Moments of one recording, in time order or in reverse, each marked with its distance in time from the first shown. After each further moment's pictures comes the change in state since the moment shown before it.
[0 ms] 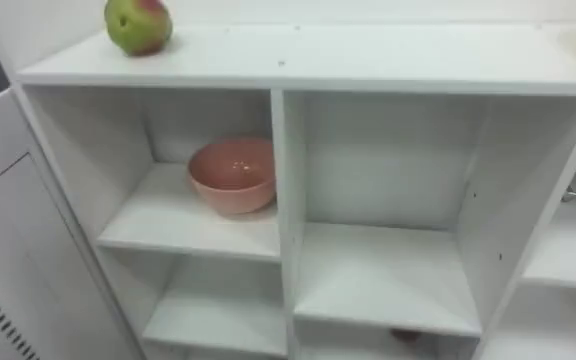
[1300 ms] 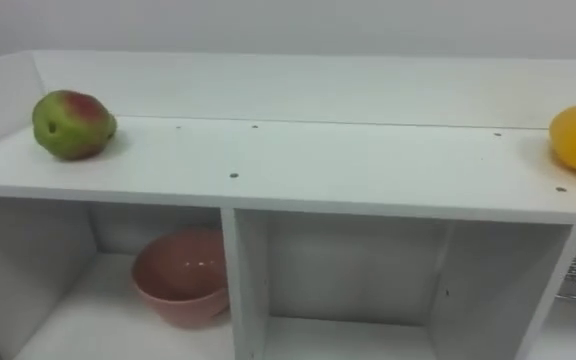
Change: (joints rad) left arm 0.046 -0.148 0.301 0.039 0.432 0.048 -0.133; right arm -0.097 0.120 -0.219 0.357 -0.044 0.051 0.216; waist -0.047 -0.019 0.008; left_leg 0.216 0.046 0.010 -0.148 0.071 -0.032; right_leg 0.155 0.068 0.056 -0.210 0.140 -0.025
